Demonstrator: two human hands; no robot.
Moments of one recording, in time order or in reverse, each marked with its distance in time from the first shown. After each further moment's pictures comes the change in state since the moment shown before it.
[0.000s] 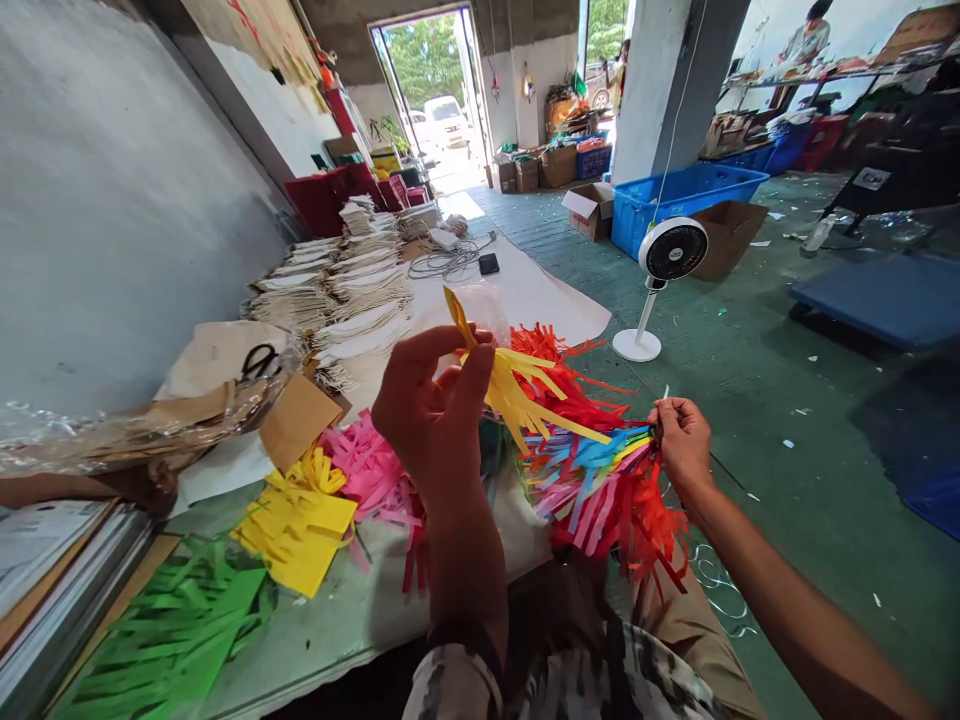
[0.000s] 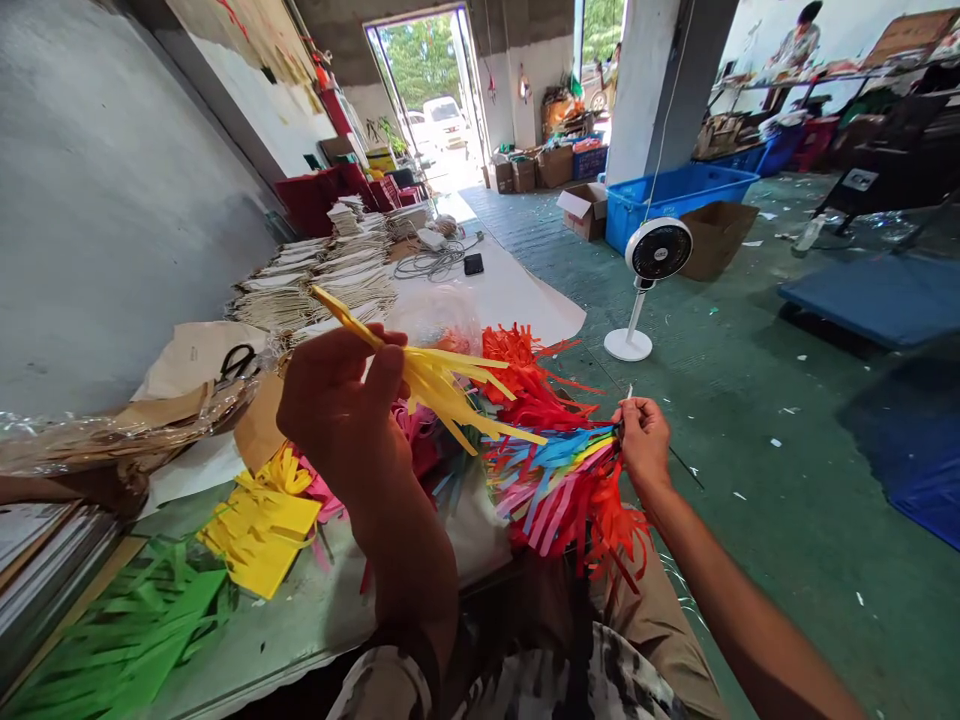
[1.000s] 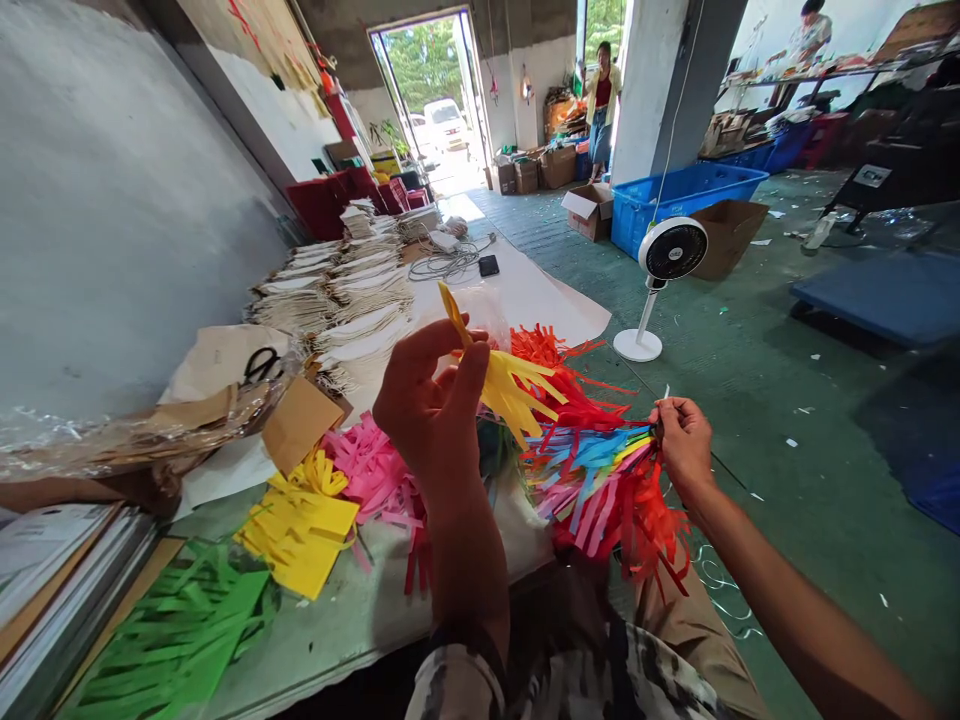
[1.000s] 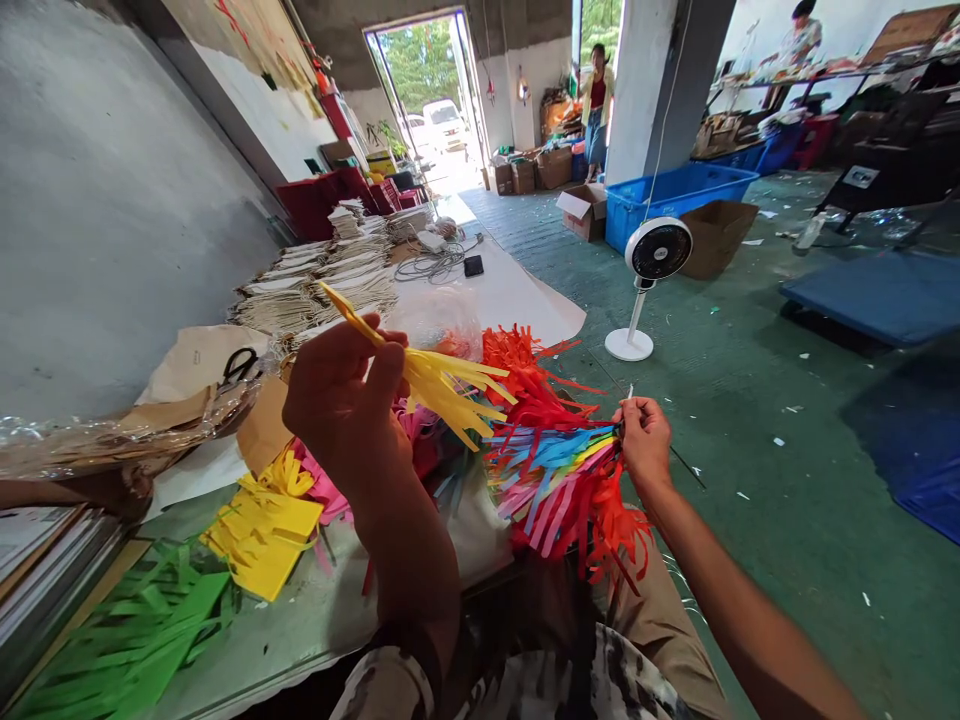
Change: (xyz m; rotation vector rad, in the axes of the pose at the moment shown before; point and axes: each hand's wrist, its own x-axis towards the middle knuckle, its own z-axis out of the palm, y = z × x) left_hand 0.001 -0.011 -0.005 0.175 -0.015 0.006; right_hand 0.000 0.001 -0.001 -0.016 0.002 -0.013
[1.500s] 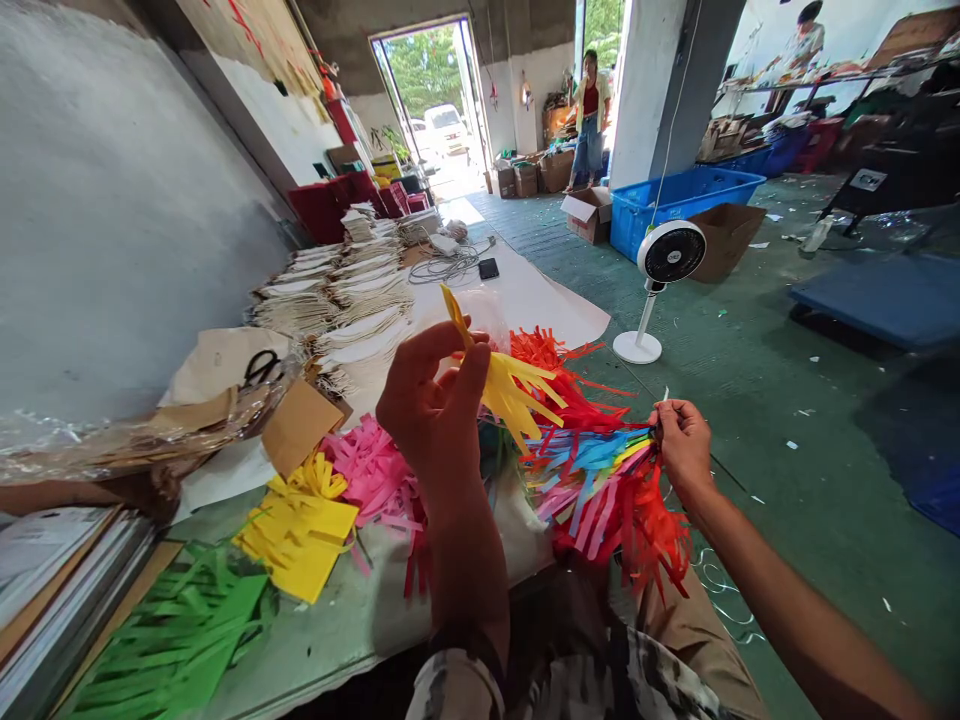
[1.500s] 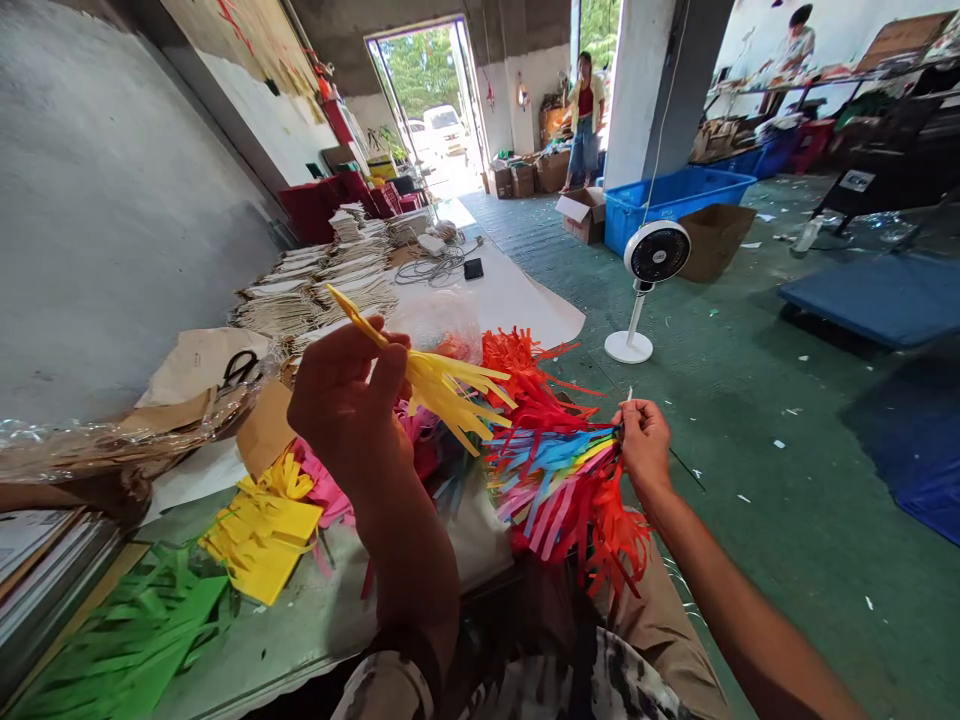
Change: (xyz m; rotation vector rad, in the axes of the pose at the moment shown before) left_hand 0.002 0.003 0.002 -0.072 0.021 -0.052; right_hand -0.002 -0.001 0.000 -0.017 -0.005 -0.002
